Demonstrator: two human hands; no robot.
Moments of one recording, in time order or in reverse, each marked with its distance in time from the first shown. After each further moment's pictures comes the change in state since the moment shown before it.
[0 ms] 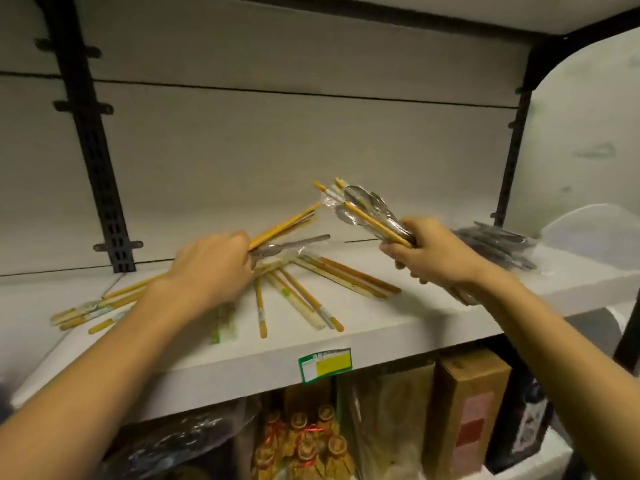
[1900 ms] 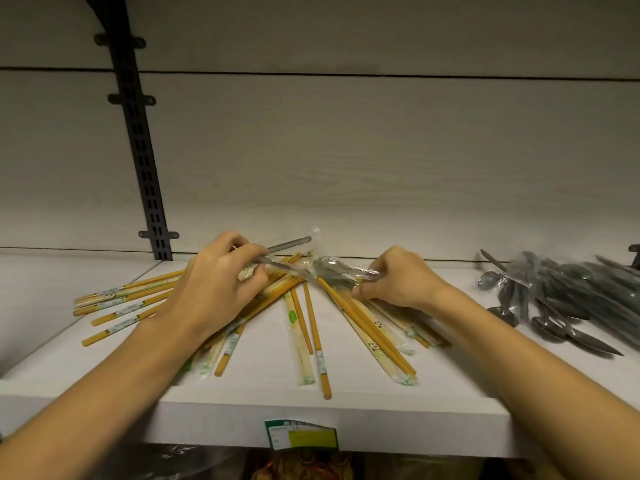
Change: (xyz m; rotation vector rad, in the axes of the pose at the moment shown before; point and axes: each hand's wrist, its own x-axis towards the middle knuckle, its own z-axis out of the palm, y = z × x) left_hand 0.003 0.003 0.040 -0.206 0.351 -0.049; right_hand 0.112 0.037 0.072 -0.094 -0.288 0.026
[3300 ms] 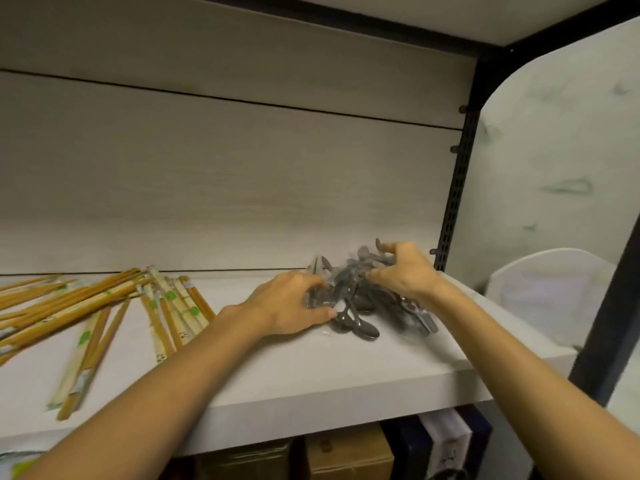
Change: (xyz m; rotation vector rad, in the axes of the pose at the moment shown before) left_hand 0.076 0.259 0.127 -0.251 -0.598 0.107; right_hand -0.079 0.177 -0.149 0.172 0.247 0.243
